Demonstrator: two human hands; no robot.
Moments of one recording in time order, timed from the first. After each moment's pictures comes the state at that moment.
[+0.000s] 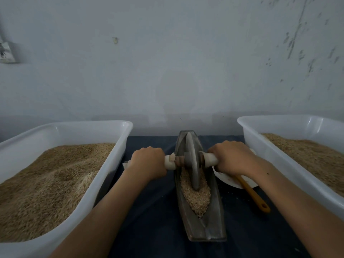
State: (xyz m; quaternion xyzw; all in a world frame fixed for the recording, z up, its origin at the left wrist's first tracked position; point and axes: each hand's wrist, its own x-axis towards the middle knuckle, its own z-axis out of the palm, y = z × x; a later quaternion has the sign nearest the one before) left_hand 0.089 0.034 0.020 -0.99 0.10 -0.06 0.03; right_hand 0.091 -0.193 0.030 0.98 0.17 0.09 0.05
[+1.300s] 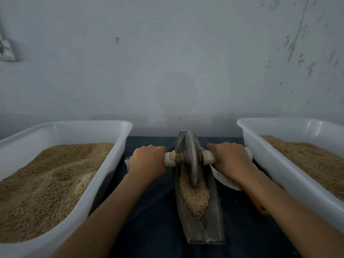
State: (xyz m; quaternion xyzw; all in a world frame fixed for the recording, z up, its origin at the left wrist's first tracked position) left_hand 0.091 0.032 0.011 -0.98 0.11 -0.19 0.02; right_hand 0.100 -0.193 0.009 0.97 0.15 0.21 0.03
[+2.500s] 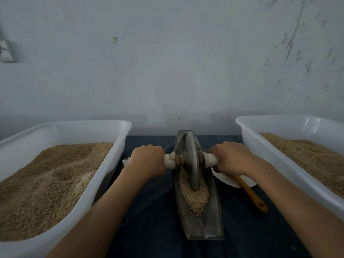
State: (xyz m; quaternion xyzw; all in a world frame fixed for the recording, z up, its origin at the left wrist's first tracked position) left_hand 0.091 0.032 0.021 -0.99 0.10 -0.08 0.05; right_hand 0.092 -0.196 0.029 0.98 0.17 0.06 0.04
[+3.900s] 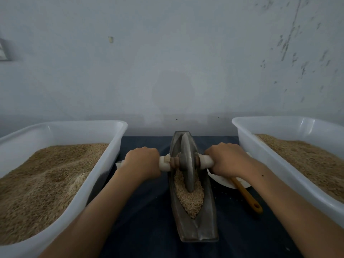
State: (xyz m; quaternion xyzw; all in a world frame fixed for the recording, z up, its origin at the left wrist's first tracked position) left_hand 0.085 0.030 0.026 -0.99 0.09 -0.04 0.05; right_hand 0.090 -0.195 0.028 0.98 0.17 0.08 0.05
